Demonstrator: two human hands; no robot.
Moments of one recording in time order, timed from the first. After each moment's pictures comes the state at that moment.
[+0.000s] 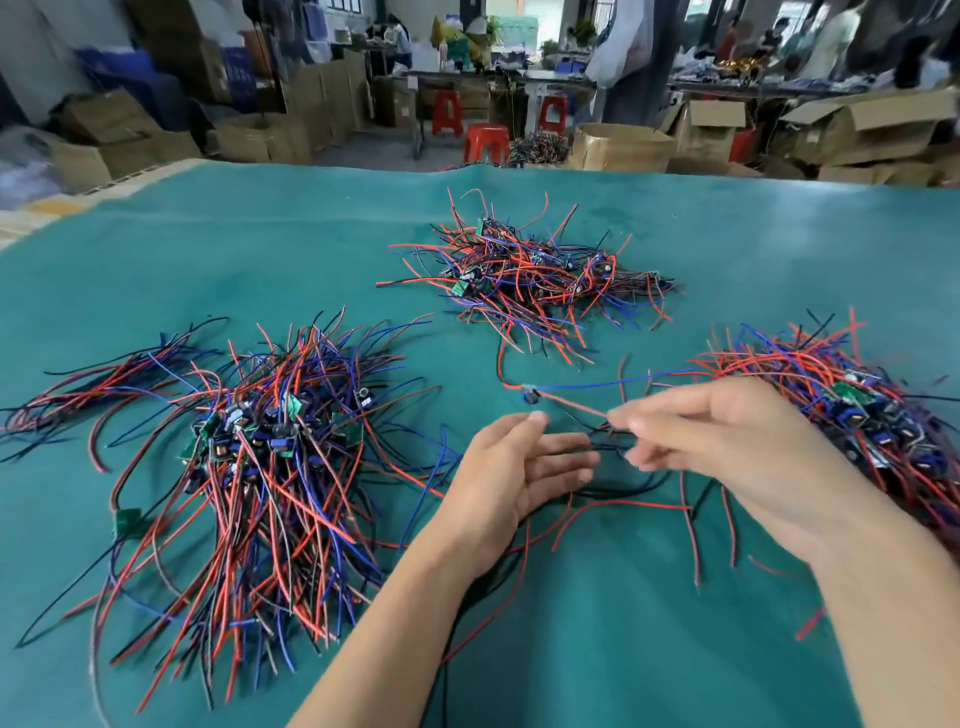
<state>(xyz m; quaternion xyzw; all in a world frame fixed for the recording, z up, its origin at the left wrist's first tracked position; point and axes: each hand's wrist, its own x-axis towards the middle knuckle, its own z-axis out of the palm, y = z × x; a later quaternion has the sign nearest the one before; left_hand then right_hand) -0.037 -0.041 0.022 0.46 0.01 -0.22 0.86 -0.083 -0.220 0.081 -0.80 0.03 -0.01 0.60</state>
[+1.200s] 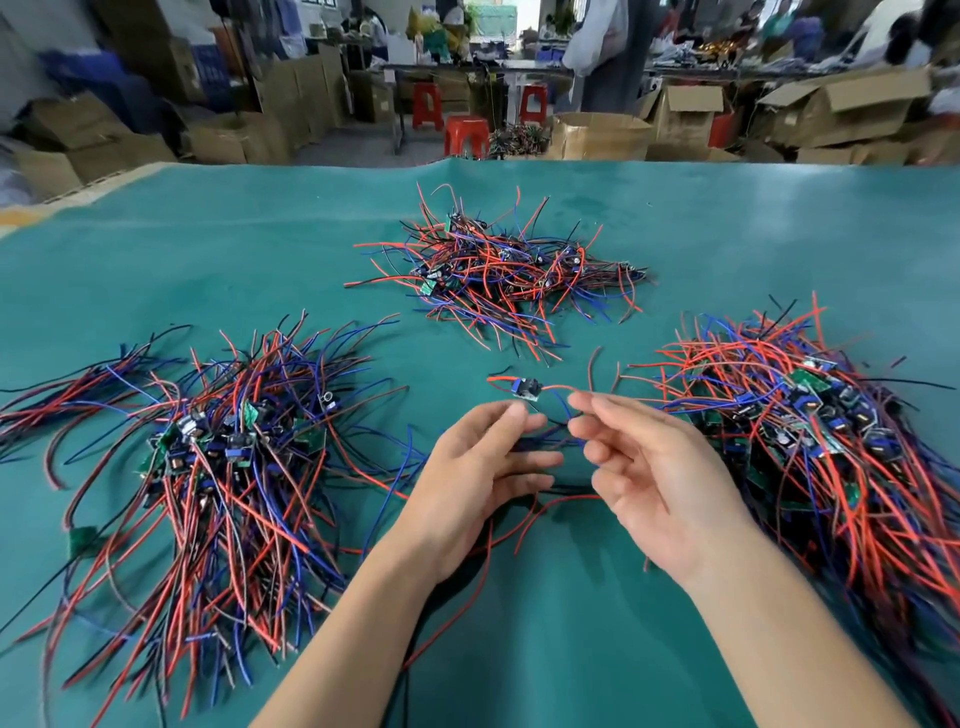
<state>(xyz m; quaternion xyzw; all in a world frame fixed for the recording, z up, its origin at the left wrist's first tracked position) -0.041 -0.041 0.015 0.52 -0.07 -0.20 0.83 -0.082 -0.197 0.045 -0.51 0.15 -0.03 0.85</state>
